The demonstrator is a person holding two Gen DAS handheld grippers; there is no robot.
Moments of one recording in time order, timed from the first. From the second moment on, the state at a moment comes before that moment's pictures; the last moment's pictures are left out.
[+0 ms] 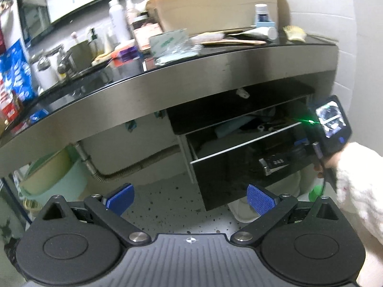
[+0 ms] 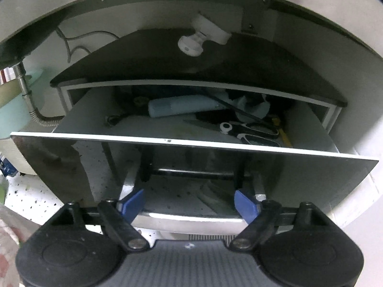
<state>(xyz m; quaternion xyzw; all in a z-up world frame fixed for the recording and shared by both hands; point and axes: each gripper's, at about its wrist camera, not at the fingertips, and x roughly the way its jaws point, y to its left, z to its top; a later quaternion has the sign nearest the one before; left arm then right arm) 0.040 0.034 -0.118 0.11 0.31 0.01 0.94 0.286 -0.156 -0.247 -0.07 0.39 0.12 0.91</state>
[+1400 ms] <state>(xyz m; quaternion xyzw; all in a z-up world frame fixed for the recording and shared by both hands) 0.049 0.045 -0.125 -0.01 0.34 -0.10 0.93 0.259 -0.162 -0.257 -0.05 0.39 0.09 0.91</state>
